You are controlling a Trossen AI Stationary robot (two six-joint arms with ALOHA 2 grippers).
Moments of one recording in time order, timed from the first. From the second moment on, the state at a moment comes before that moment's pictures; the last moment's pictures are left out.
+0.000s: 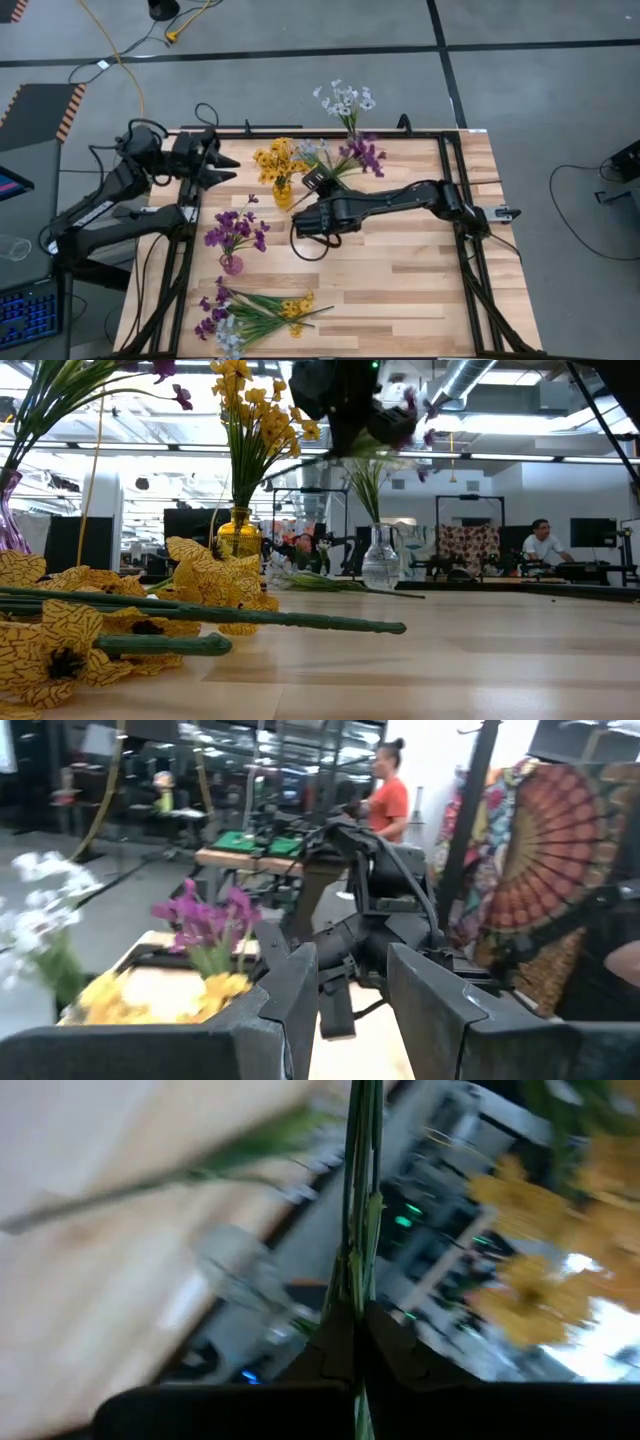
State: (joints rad) left arm 0.62 0.60 0.82 -0.13 0.73 -0.20; right arm 0.15 2.18 2.14 -1.46 1.03 -0.70
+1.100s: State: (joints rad) left arm 0.41 1.09 1.30 -0.29 0.46 0.02; right arm 0.22 2.17 2.36 -1.47 1.50 -0.98
